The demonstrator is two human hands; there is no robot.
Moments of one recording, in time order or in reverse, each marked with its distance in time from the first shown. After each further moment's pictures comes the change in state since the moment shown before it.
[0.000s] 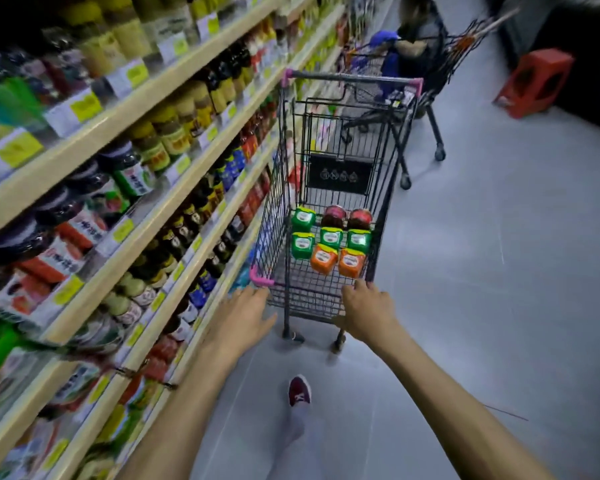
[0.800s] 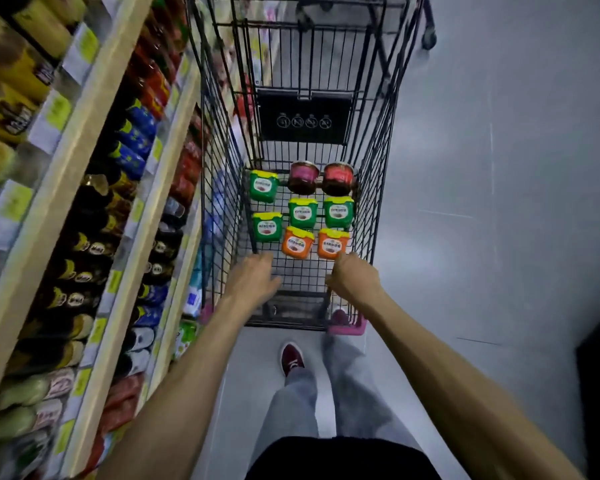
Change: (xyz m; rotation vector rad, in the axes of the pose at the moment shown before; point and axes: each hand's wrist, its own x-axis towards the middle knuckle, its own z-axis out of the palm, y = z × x) left_hand 0.319 0.017 0.072 -0.069 -0.314 0.041; right_hand 0.280 0.070 0.025 0.319 -0.210 0.286
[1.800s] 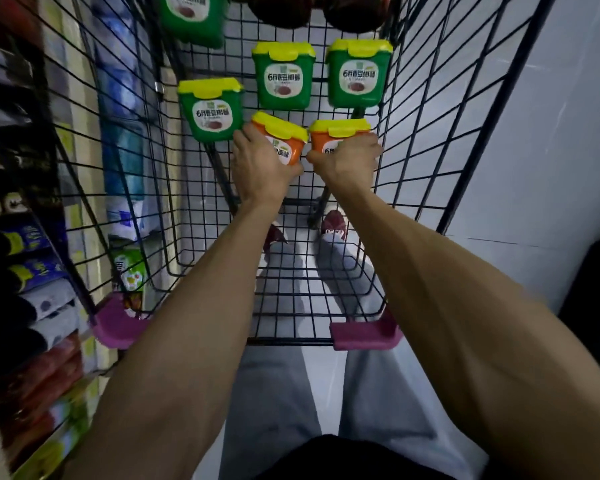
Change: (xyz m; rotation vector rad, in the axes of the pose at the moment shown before) left_hand 0.238 0.012 0.187 -0.301 0.113 -0.383; right_hand 0.258 0.023 0.145 0.470 0.081 0.541
